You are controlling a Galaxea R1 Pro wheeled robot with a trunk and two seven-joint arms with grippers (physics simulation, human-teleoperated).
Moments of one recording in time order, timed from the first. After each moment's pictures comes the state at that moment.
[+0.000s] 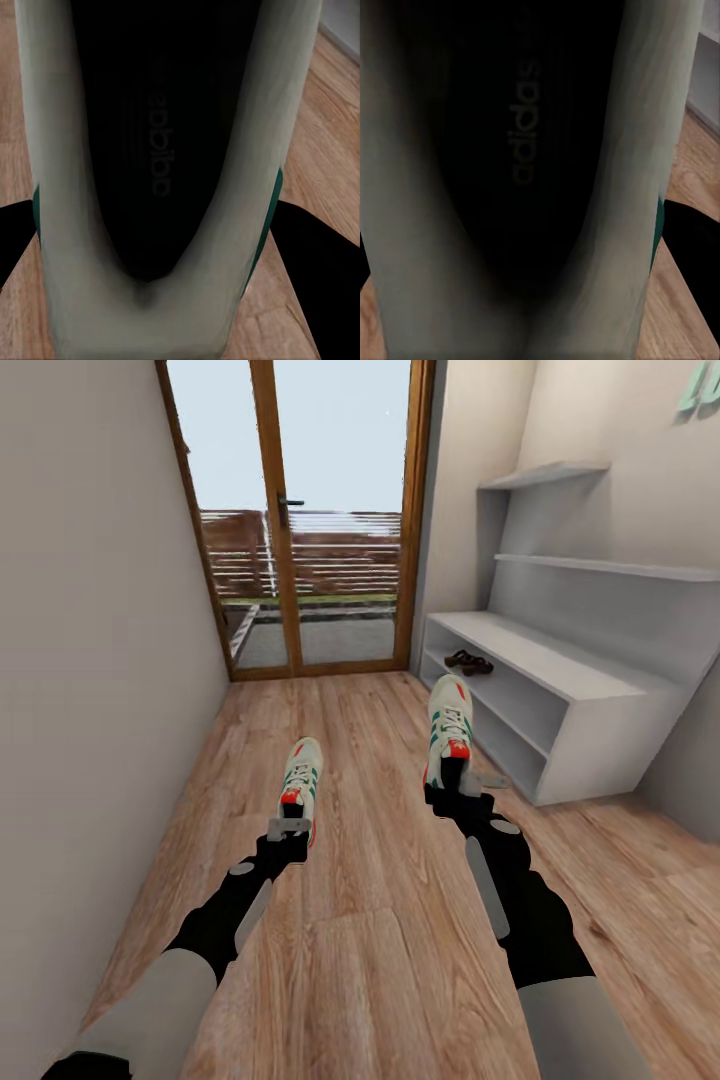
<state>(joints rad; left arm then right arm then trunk) -0.73 -0.08 -0.09 -0.67 0.10 0.12 -0.03 -0.62 0.11 0.06 -1.32 -0.11 0.54 -0.17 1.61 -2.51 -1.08</state>
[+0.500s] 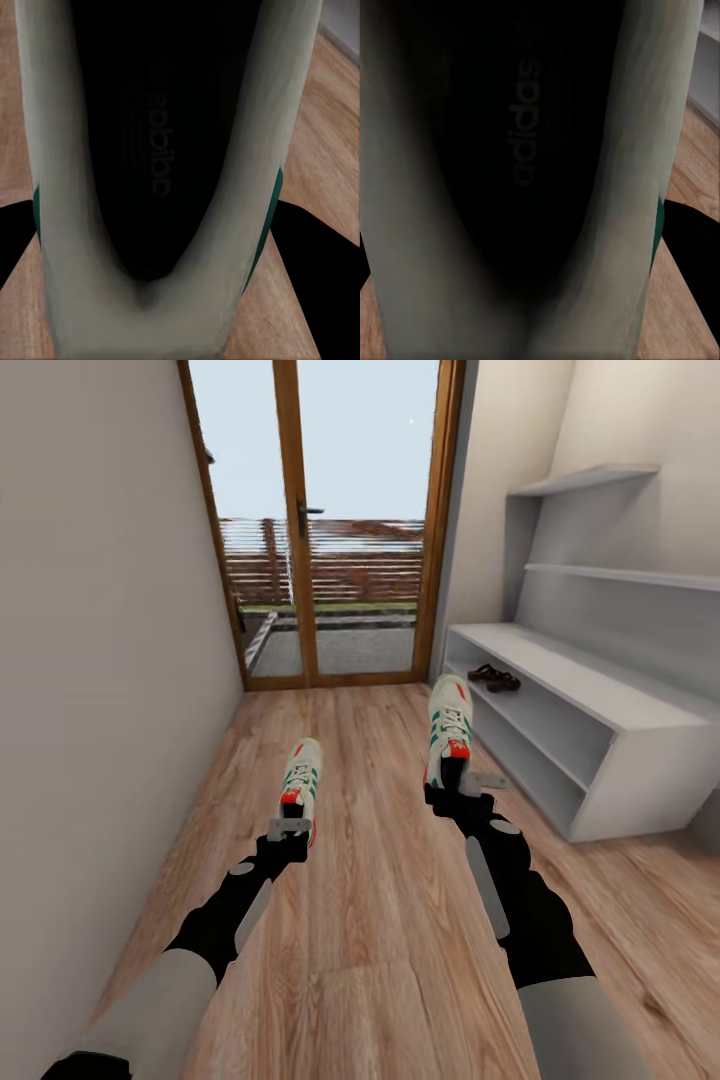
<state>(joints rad) -0.73 -0.08 -0.09 -0.67 0.10 0.12 -0.03 -0.62 0.11 0.06 -1.32 -0.11 0.54 -0.17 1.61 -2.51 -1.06</state>
